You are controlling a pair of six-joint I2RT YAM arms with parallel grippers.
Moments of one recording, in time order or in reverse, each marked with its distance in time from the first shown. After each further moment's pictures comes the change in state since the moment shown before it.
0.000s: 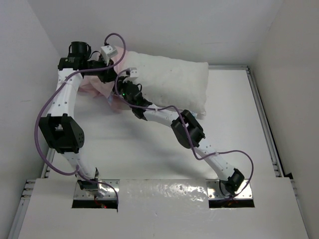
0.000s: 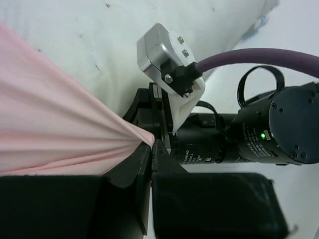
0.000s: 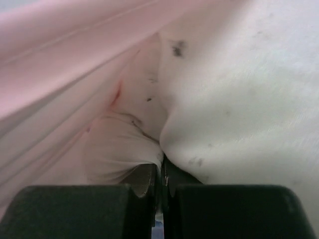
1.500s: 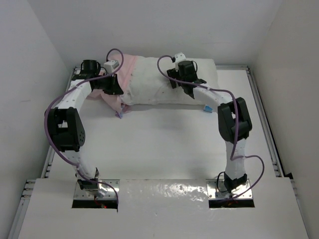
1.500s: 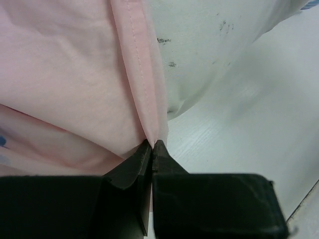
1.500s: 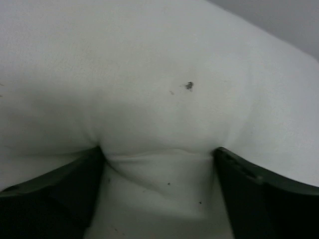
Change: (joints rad) left arm -0.011 0.025 -0.367 0.332 -0.147 -0.421; right arm -0.440 -0.615 -0.623 -0.618 0.003 -0.660
